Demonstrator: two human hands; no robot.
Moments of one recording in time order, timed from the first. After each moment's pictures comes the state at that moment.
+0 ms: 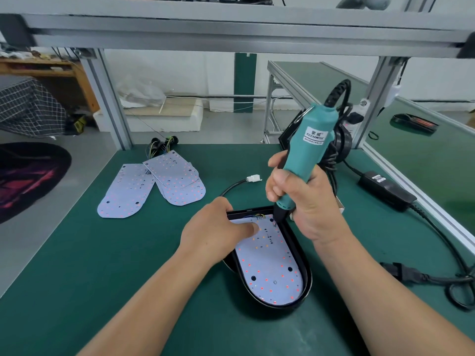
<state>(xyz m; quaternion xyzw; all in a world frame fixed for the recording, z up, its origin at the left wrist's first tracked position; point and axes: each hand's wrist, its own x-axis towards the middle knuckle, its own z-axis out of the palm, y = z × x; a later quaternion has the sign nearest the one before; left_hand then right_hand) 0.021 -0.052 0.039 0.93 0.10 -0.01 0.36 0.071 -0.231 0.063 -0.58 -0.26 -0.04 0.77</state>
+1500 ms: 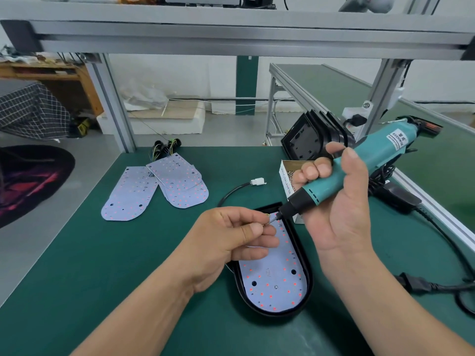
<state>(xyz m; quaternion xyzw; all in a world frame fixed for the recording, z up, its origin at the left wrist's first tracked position) -0.011 -0.046 0.056 0.59 0.00 -0.15 0.80 0.050 -0.235 0.083 -0.30 -0.13 -0.06 0.94</state>
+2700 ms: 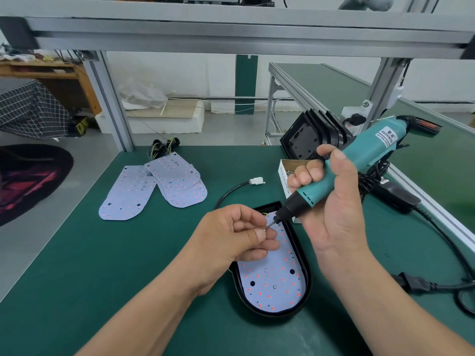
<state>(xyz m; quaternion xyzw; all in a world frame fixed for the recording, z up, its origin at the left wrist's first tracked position) -0.010 -0.051 0.044 0.64 -0.04 -0.12 0.76 0.053 -0.234 0.077 -0.34 -0.12 -0.06 0.93</state>
